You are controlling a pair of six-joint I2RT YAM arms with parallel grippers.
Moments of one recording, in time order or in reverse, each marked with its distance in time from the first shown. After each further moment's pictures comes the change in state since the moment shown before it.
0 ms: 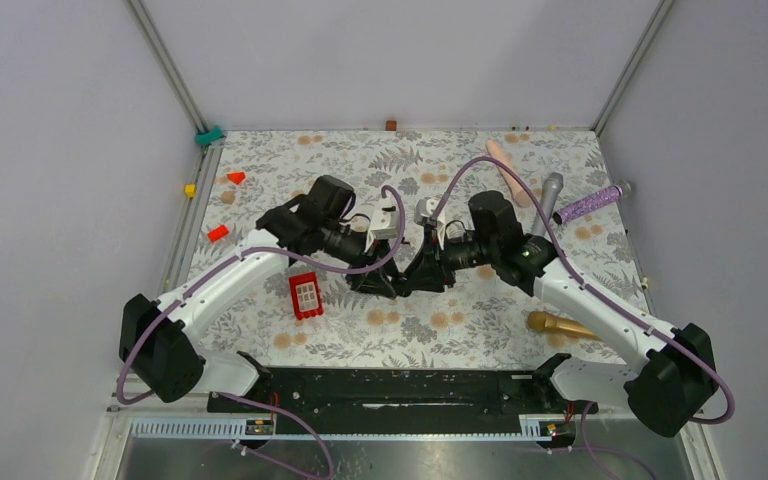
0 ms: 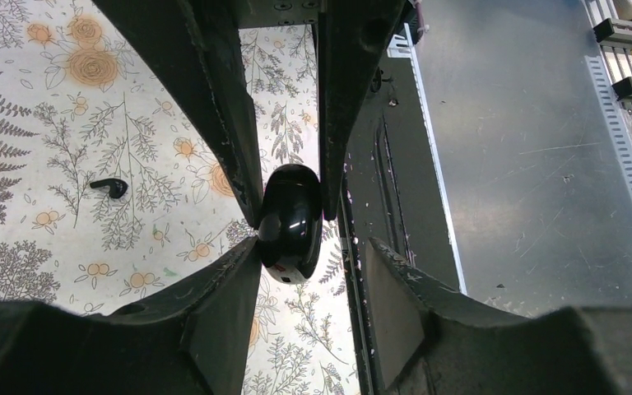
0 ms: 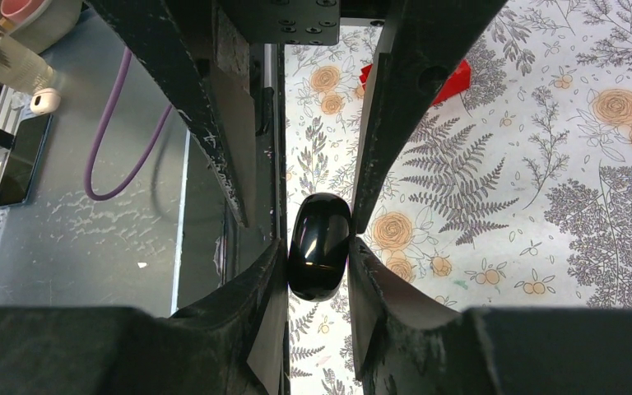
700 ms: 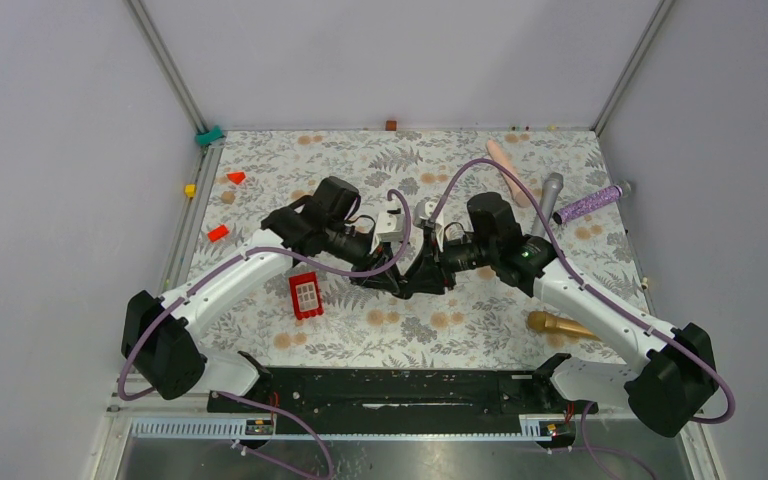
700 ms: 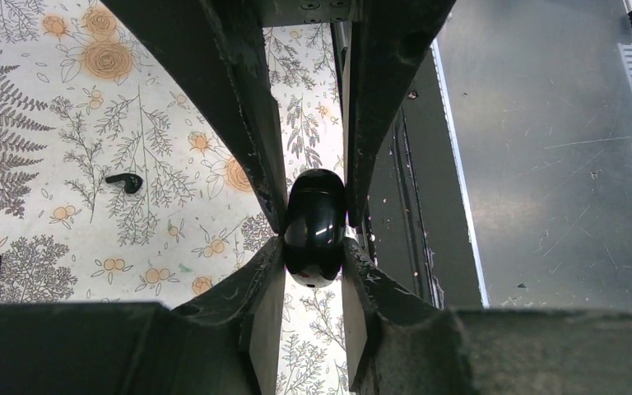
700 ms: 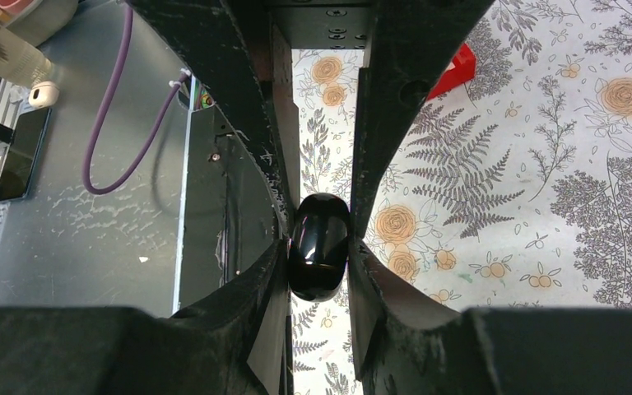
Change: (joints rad) left arm -0.028 0.016 0.000 0.021 -0.056 0.009; right arm 0.009 -0.001 0.000 -0.025 0.008 -0.011
